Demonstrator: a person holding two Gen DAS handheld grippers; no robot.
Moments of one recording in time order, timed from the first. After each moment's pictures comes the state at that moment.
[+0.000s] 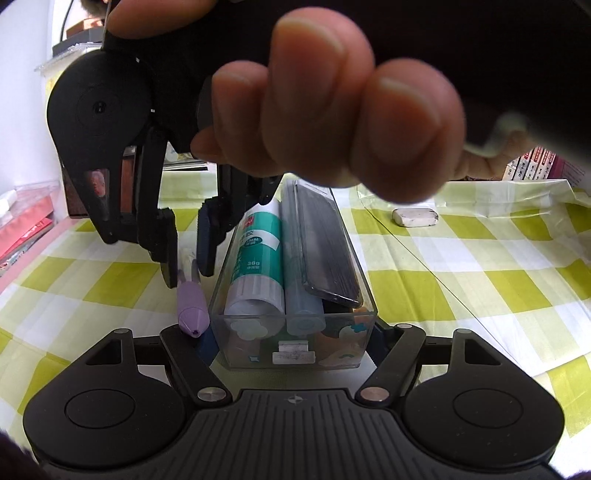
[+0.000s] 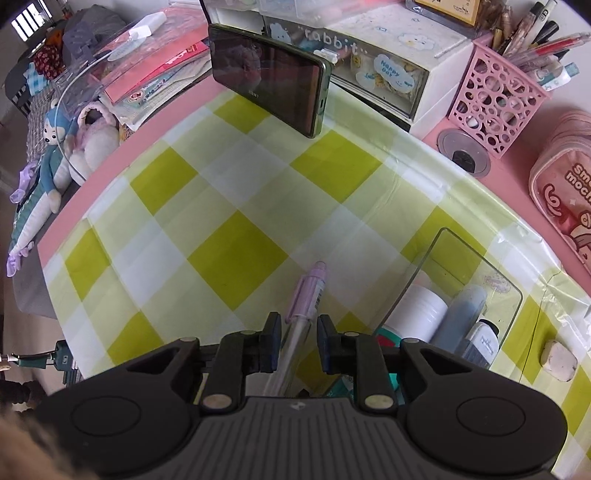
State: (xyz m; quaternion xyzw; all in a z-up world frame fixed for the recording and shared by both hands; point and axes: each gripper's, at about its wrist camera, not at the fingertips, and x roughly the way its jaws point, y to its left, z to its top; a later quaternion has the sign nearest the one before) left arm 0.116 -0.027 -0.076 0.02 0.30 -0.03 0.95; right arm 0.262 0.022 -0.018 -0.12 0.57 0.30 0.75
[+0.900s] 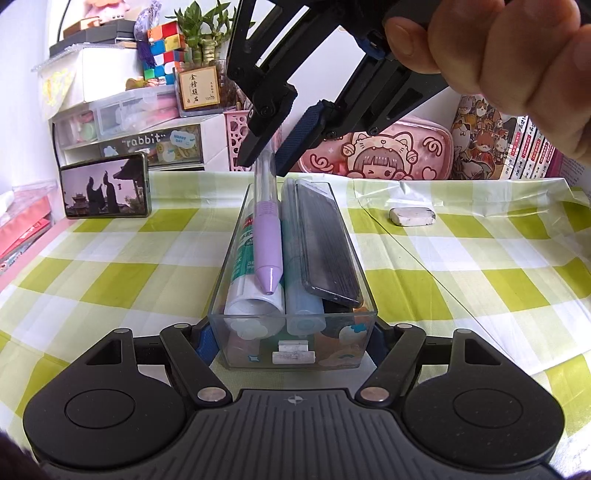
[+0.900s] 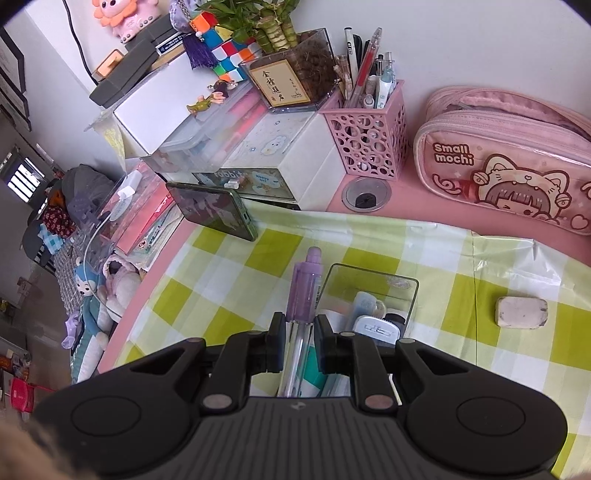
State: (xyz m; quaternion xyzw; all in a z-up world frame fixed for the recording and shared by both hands) left arm 0.115 -0.025 -0.075 0.02 0.30 -0.03 0.95; right arm 0.268 -0.087 0.022 0.08 0.50 0.27 0.82
